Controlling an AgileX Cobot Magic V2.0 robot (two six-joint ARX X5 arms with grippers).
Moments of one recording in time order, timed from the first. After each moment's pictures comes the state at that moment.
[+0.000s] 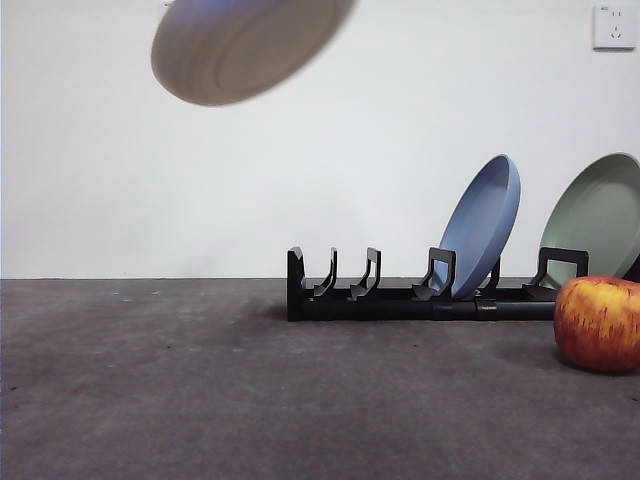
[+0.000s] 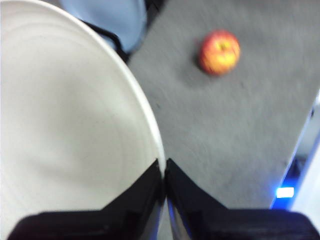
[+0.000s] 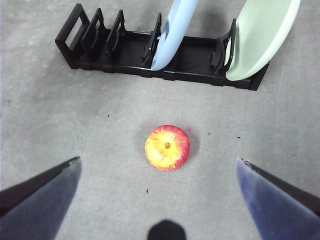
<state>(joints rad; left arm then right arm) -0.89 1.58 1.88 -1.22 -0.07 0.22 0.28 0.69 1.05 -1.02 0.02 0.06</state>
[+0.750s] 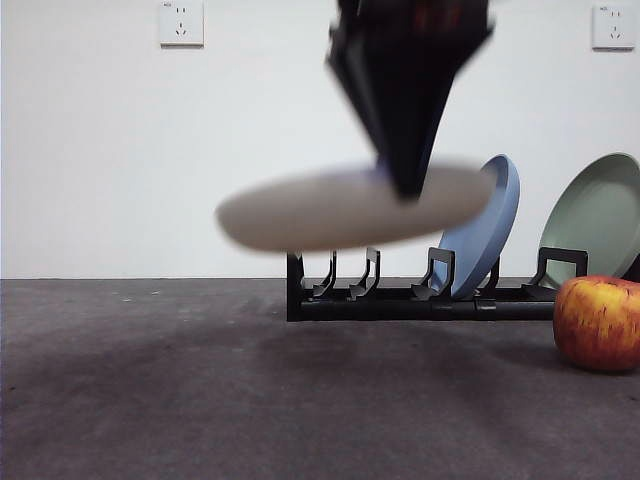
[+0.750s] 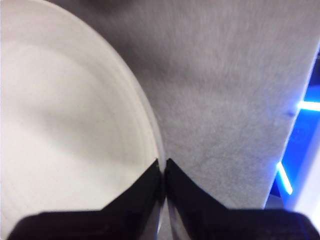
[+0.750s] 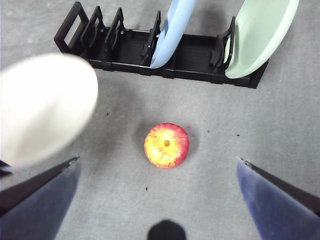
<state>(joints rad) -1.13 1.84 1.65 -1.10 -0.26 0.20 0.28 0.69 1.05 -1.03 0.02 0.06</state>
